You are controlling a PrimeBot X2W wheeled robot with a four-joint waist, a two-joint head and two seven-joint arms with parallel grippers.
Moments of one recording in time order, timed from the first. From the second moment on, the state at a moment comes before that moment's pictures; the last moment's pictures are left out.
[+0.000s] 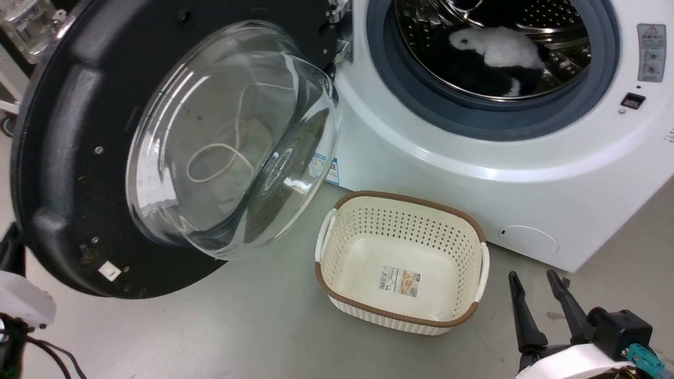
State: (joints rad) left arm -0.21 0.49 0.21 0.27 -0.54 -0.09 0.10; right arm 0.02 -0.05 0.01 0.12 0.21 0.13 -0.18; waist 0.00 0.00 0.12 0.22
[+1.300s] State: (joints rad) left arm -0.36 0.73 -0.69 -0.25 -1.17 -0.13 0.17; right arm 0.04 -0.05 -0.05 0.21 0.35 0.13 -0.26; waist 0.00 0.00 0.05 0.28
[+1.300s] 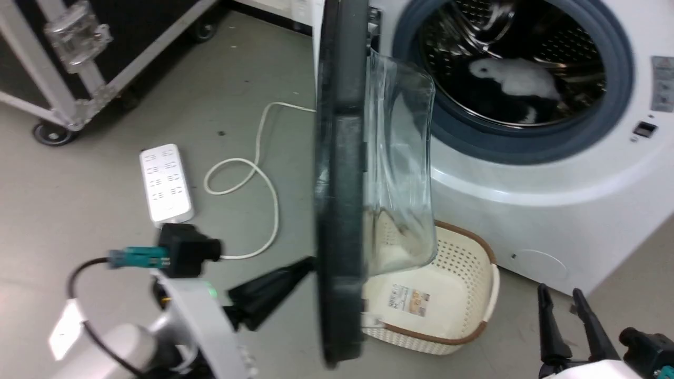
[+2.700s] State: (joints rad) left arm -0.94 0.45 -0.87 0.30 -1.01 0.02 -0.26; right arm 0.00 -0.05 -0.05 0.19 0.37 0.13 -0.26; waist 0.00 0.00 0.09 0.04
